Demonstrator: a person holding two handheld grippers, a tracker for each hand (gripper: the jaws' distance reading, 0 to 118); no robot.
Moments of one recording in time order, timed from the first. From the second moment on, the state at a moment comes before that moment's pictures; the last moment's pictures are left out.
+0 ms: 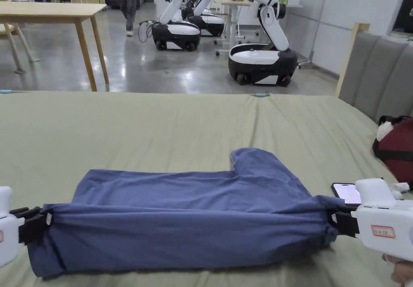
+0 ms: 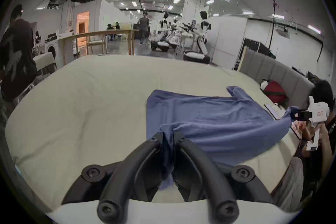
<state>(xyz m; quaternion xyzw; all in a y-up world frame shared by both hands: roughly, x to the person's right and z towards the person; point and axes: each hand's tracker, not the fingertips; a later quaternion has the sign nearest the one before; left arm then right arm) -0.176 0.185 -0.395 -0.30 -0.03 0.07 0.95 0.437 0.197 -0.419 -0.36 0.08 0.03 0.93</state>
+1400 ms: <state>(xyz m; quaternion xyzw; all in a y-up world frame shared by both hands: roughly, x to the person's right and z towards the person) -0.167 0.160 -0.342 -0.35 0.02 0.10 0.93 0.408 0.227 -0.237 -0.27 0.13 -0.04 0.95</state>
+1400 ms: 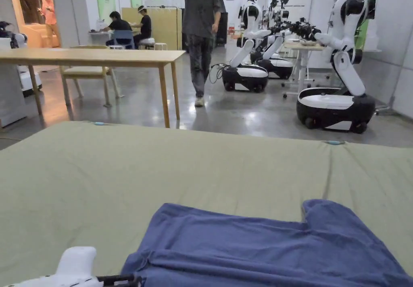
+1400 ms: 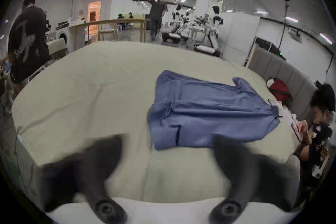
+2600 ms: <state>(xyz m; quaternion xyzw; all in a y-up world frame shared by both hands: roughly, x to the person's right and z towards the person) -0.127 0.132 -0.395 -0.41 0.00 0.03 0.91 0.420 0.118 -0.479 -0.48 0.08 0.05 0.87</state>
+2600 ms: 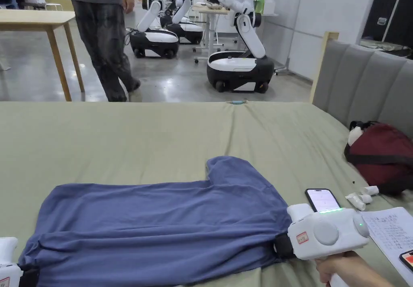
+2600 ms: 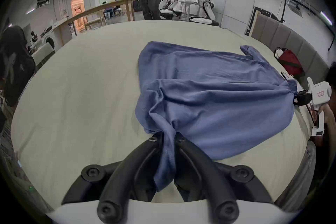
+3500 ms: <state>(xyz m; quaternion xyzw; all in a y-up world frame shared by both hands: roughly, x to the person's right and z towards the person) -0.151 0.110 -0.272 -0.44 -0.06 0.02 0.90 0.452 0.112 -0.324 -0.50 0.11 -0.01 0.86</state>
